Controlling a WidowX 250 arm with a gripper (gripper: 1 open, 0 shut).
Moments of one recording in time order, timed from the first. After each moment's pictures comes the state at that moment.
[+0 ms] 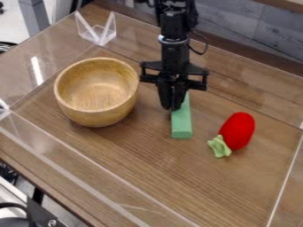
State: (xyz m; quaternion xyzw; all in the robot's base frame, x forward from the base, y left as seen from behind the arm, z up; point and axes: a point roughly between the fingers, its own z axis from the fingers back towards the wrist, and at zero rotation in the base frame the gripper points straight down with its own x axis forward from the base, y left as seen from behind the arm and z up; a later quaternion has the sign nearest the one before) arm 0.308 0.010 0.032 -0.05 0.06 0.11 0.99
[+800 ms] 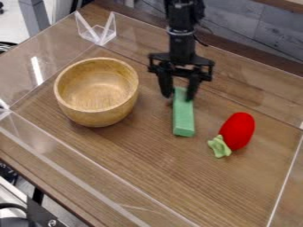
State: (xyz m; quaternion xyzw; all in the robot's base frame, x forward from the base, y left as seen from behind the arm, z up) arm 0.328 -0.002 0.023 -0.04 0.08 0.11 0.99
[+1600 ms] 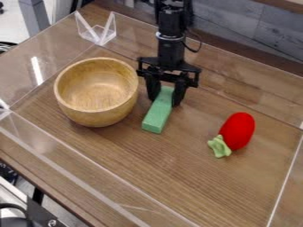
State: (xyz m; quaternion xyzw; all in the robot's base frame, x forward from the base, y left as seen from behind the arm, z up) arm 0.320 0.027 0.022 -0.03 0.10 0.09 0.99
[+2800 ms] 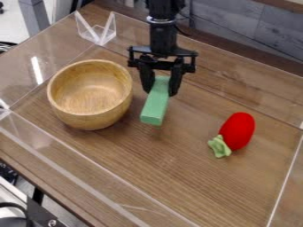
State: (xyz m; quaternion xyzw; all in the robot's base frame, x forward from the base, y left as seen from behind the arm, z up) arm 0.306 0.030 0.052 -0.05 0.10 0.15 0.98
